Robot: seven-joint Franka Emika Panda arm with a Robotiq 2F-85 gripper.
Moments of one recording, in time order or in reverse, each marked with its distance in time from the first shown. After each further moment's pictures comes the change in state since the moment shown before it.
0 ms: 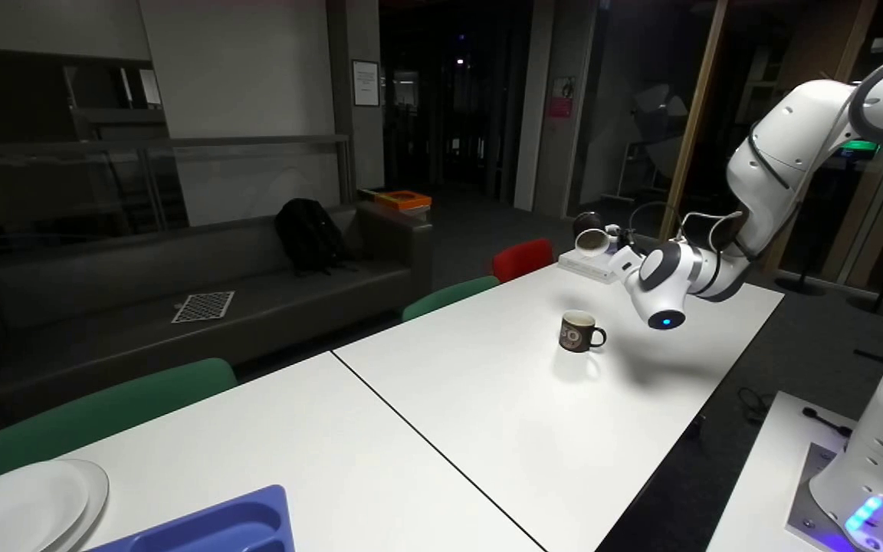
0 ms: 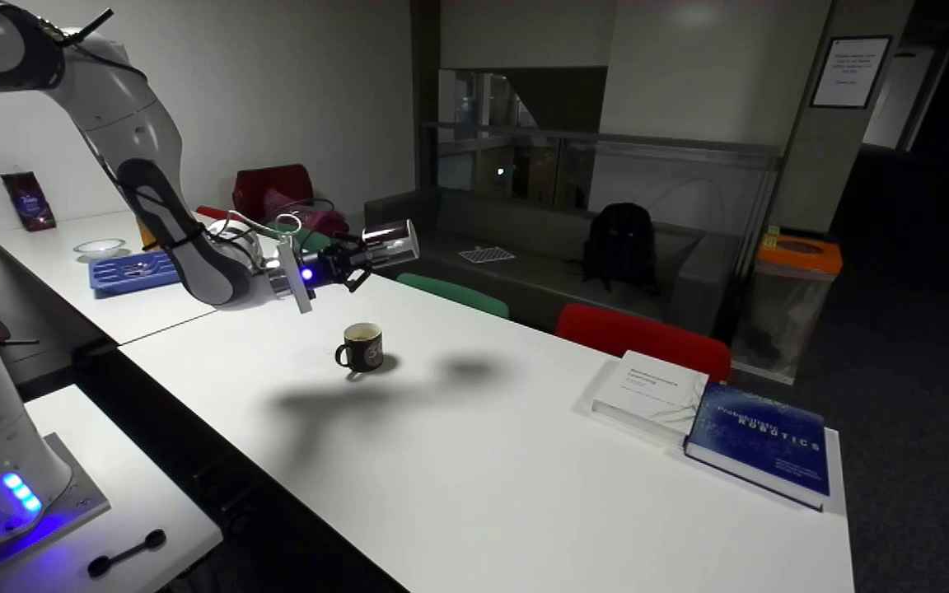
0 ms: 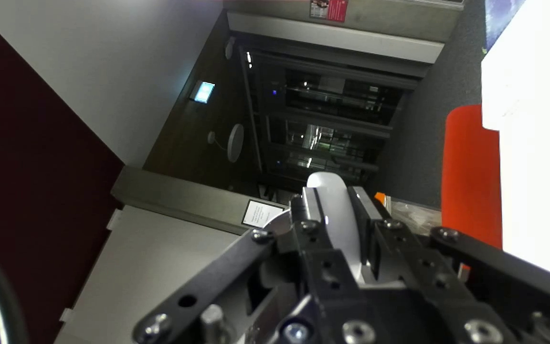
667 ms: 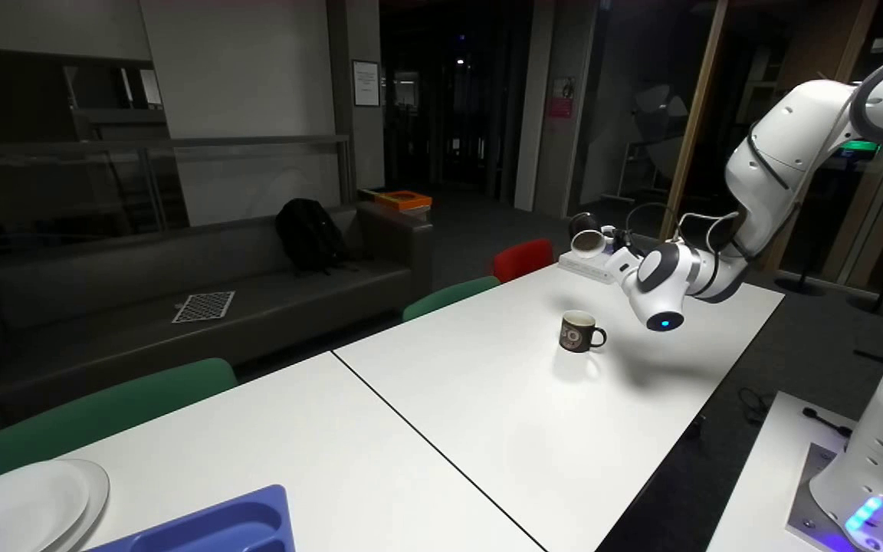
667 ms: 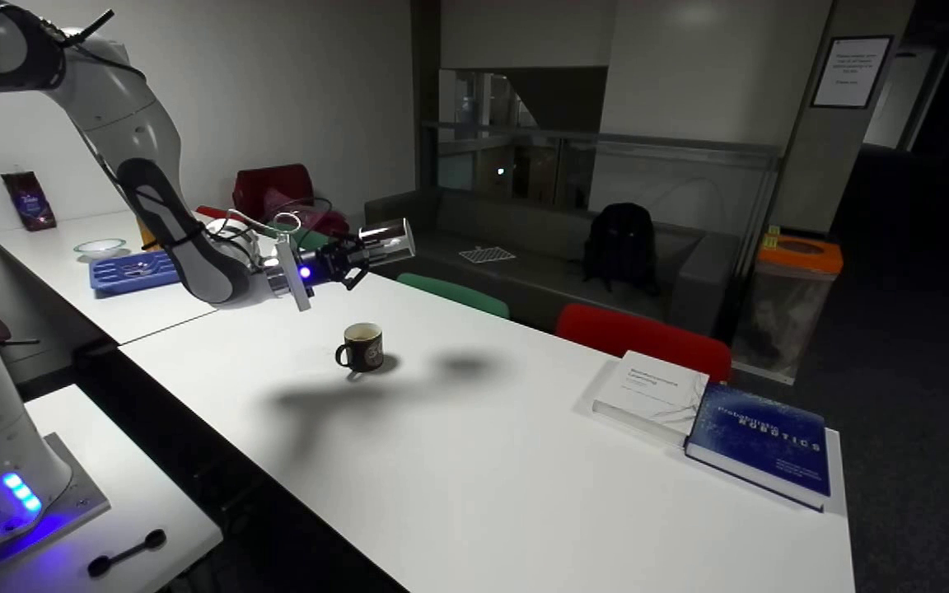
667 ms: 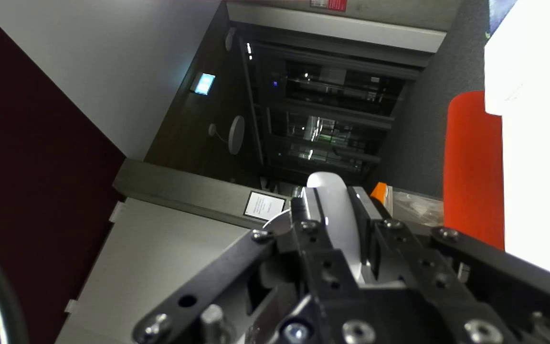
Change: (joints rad) arm 0.004 0.000 0.019 0.000 0.000 0.000 0.000
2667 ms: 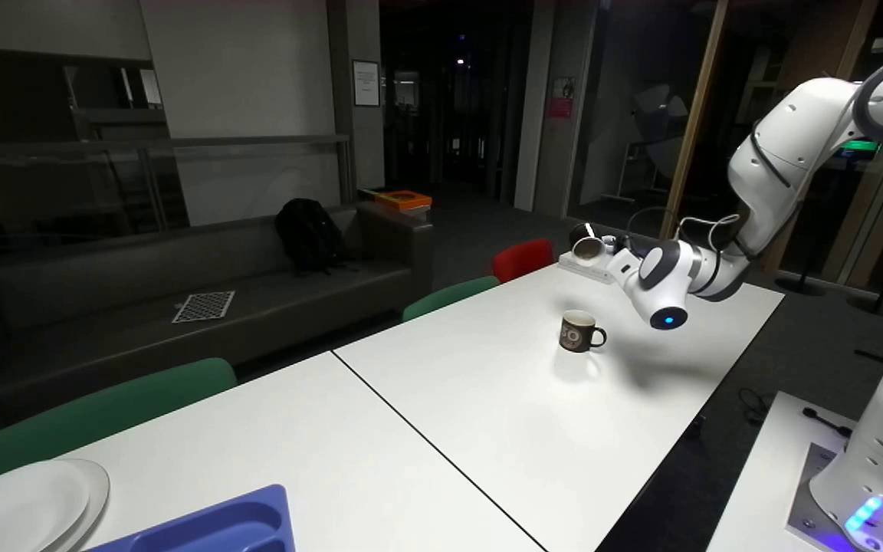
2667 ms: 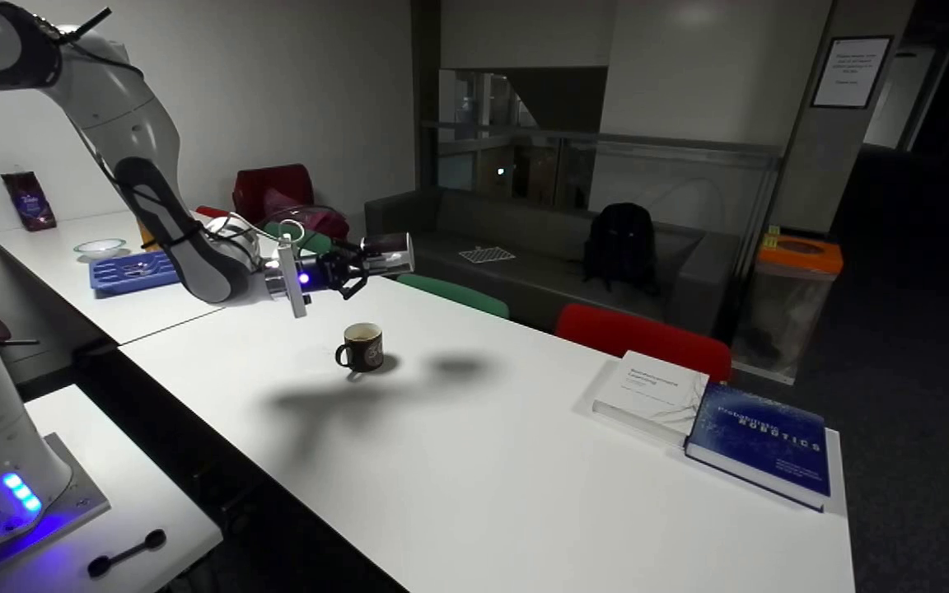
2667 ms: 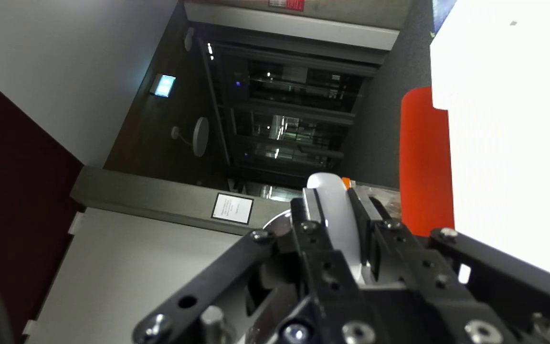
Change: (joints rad) arm -0.017 -0.012 0.002 0.001 0.028 0.119 0.004
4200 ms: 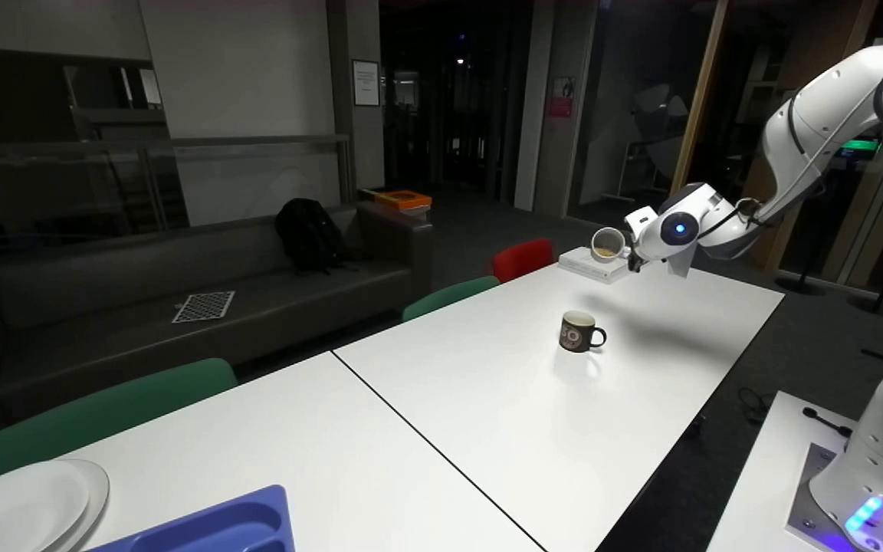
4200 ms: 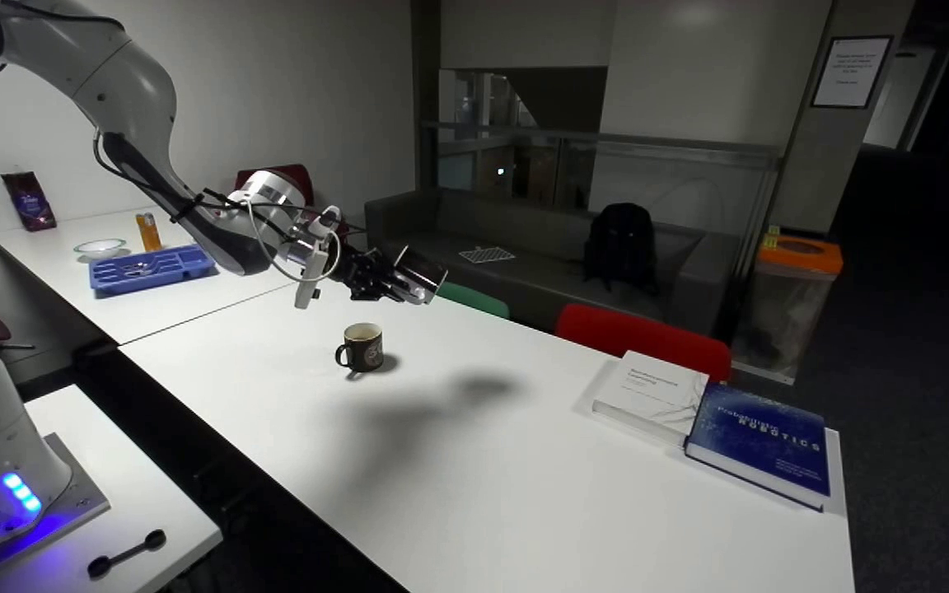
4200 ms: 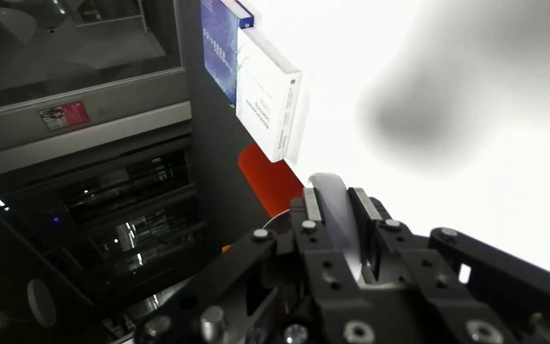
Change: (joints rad) arm -0.145 -0.089 -0.143 0.204 0.407 0.802 -0.101
